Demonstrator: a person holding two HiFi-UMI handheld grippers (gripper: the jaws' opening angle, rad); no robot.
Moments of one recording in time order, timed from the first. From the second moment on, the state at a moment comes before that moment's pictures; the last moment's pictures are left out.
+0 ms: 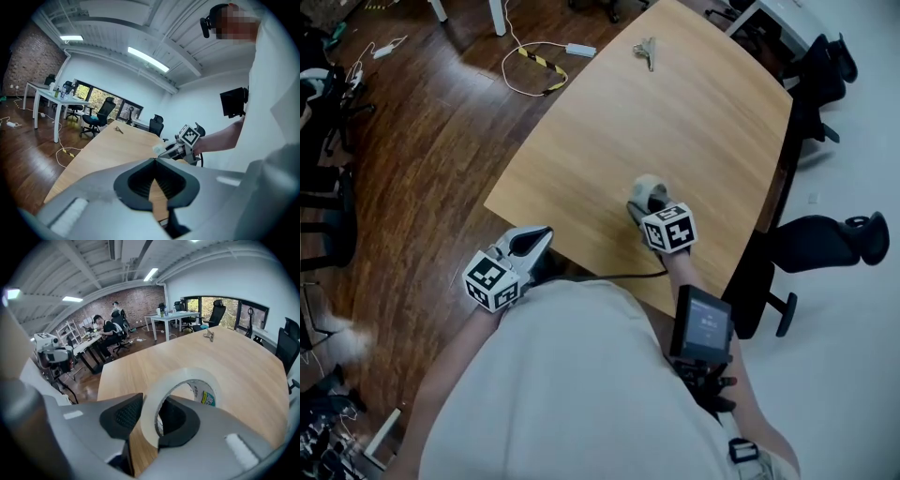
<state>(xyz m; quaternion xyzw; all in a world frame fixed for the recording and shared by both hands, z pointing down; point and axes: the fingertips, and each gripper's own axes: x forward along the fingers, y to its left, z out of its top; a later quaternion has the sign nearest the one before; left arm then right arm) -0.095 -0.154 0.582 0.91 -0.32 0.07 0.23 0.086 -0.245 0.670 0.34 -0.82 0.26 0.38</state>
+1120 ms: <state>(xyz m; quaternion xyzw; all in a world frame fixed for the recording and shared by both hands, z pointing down) -0.070 -0.195 0.547 0.95 -0.25 0.08 0.18 0.037 -0.213 0.511 0.31 -0.91 0.29 -0.04</state>
